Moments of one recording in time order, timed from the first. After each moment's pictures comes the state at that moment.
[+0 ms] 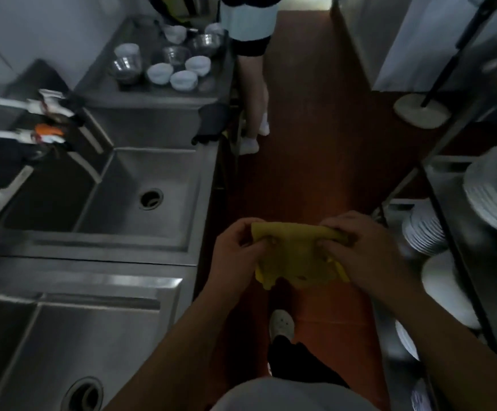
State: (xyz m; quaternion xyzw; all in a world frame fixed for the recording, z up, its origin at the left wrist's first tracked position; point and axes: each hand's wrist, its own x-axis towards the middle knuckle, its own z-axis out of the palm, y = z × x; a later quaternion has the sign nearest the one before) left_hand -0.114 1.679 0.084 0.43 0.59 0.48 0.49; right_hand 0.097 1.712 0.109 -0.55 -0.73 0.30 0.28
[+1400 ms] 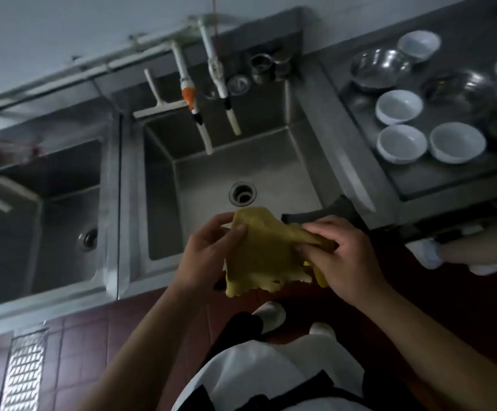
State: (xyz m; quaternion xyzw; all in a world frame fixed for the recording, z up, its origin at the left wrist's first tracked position) left_hand -0.187 2.071 0.106 -0.10 0.73 0.65 0.19; right_hand -0.149 2.284 0.079 -0.03 -0.84 0.54 0.05
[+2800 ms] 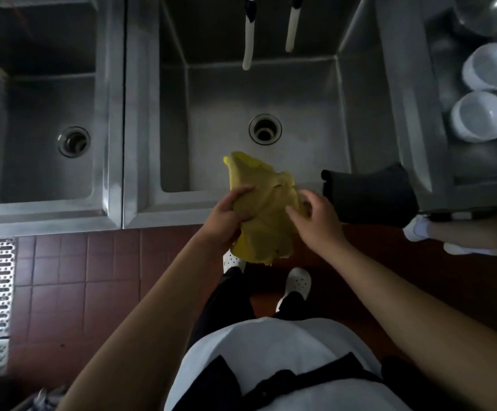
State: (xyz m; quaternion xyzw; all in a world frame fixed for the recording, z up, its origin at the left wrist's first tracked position) left_hand -0.203 1.990 -0.037 -0.28 0.54 0.74 0.29; right_hand -0.200 2.184 -0.048 -0.12 -0.88 0.41 -0.21
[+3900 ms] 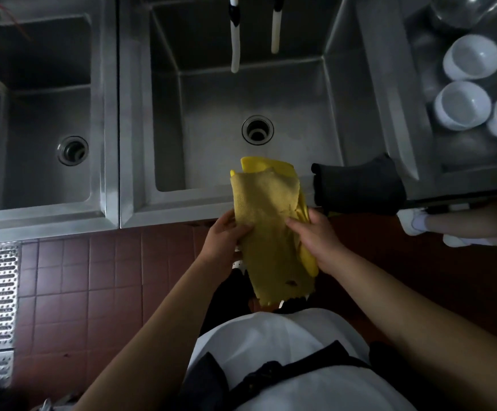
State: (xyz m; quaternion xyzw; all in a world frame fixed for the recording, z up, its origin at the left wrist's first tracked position) left_hand -0.152 2.001 -0.048 -0.34 0.54 0.72 0.29; right_hand -0.166 2.191 -0.040 -0.28 -0.69 0.61 -0.28
